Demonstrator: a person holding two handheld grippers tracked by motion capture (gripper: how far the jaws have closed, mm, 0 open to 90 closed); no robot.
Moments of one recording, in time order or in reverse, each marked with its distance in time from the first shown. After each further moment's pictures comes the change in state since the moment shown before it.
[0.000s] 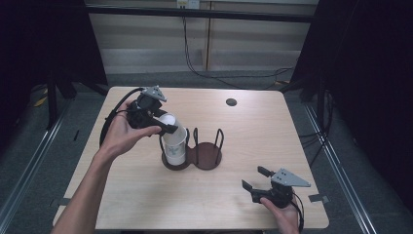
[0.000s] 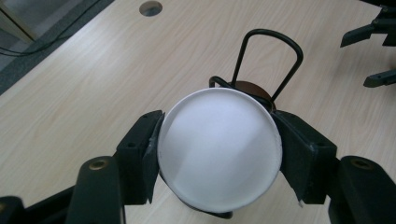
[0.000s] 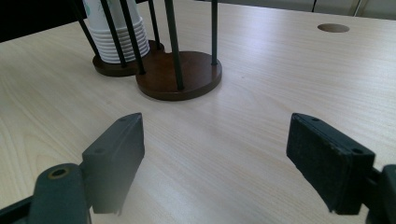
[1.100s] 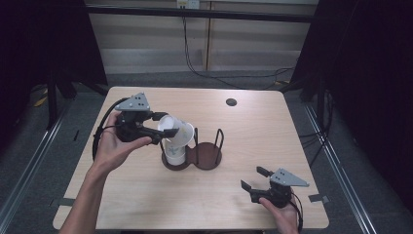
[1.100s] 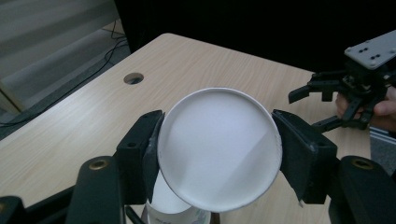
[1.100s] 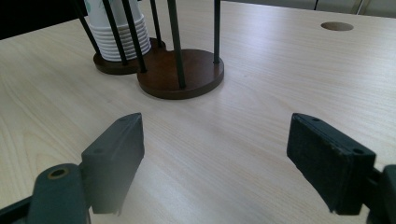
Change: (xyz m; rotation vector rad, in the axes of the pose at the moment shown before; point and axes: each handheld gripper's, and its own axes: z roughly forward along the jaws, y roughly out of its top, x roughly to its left) left arm -0.023 -0.031 -0.020 -0.346 -0.077 0.003; right arm 0.001 0.000 0.003 0.007 0.003 -0.005
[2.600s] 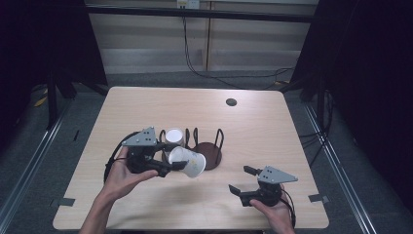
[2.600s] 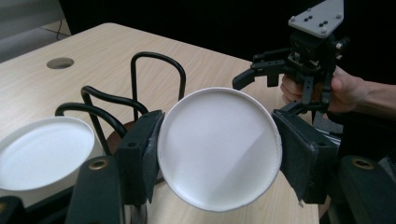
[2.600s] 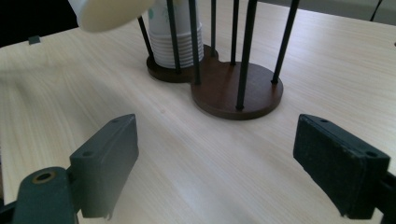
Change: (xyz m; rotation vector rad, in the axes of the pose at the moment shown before) left arm -0.038 -0.066 0.030 -0.057 -0.173 -0.047; right arm 0.025 0.024 0.013 0.032 0.155 -0.072
